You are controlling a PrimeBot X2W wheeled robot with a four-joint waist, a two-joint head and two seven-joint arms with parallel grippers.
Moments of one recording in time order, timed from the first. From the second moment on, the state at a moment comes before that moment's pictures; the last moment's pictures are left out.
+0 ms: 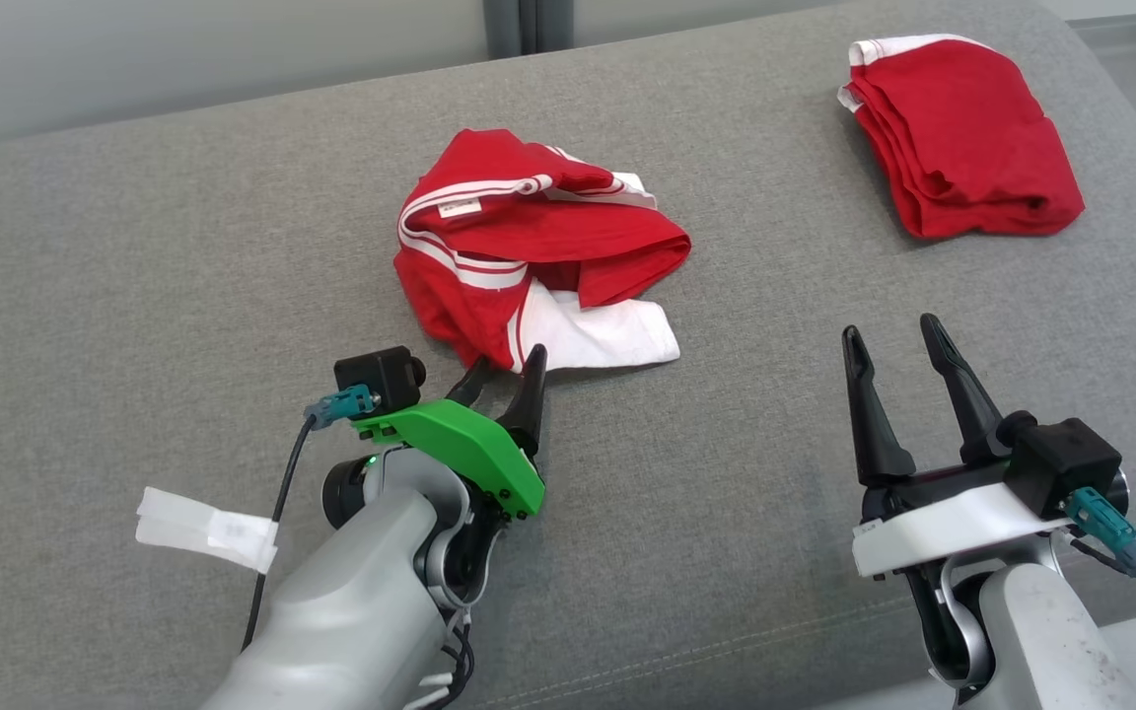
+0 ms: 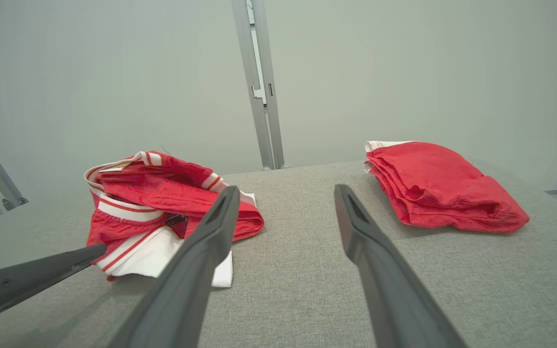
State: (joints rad) left arm -0.70 0.05 -0.91 0.84 -1.25 0.00 -0.26; right arm -0.17 -0.05 0.08 0.11 0.18 0.13 -0.26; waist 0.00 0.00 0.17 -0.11
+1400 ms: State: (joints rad) left arm -0.70 0.19 -0.70 1.01 -1.28 -0.03 -0.23; right arm -0.17 -0.05 0.08 0.12 0.16 0.13 -0.26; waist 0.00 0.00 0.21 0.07
